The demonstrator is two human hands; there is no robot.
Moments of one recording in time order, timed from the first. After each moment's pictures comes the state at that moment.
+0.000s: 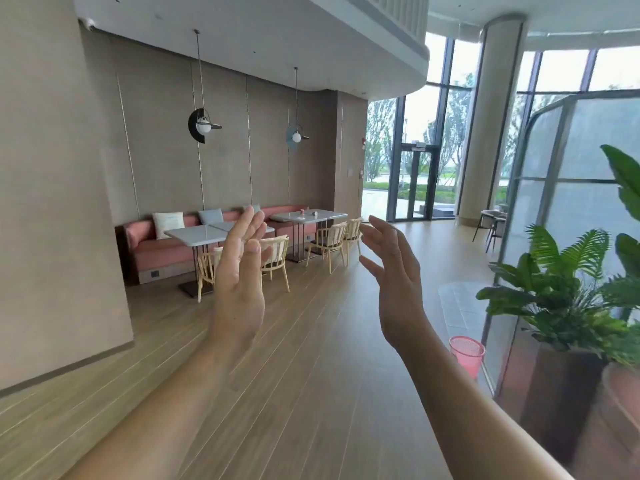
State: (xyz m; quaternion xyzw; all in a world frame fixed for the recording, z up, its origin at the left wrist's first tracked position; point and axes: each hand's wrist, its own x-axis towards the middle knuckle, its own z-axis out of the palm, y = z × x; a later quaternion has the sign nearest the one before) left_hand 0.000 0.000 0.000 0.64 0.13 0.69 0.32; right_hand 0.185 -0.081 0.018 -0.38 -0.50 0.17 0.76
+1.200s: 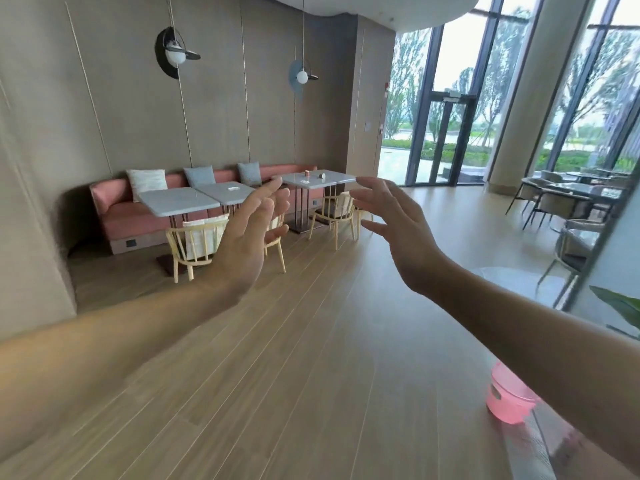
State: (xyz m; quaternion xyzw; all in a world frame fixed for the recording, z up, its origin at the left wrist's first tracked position) left_hand 0.306 0.615 -0.030 0.68 0.21 0.58 0.39; right_hand 0.521 0.538 0.007 -0.48 -0.59 0.21 0.61
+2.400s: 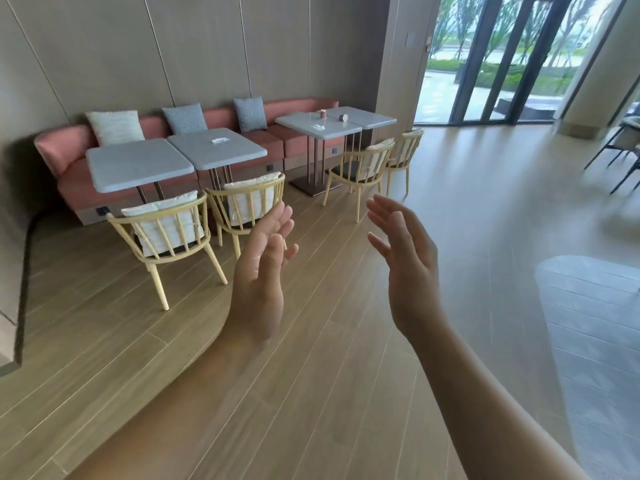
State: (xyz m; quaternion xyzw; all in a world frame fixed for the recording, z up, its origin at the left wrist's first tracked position) left_hand 0.621 1.308 -0.145 0.62 0.30 0.60 0.41; right_hand 0.802 1.276 -0.124 -0.43 -0.51 0.25 0.70
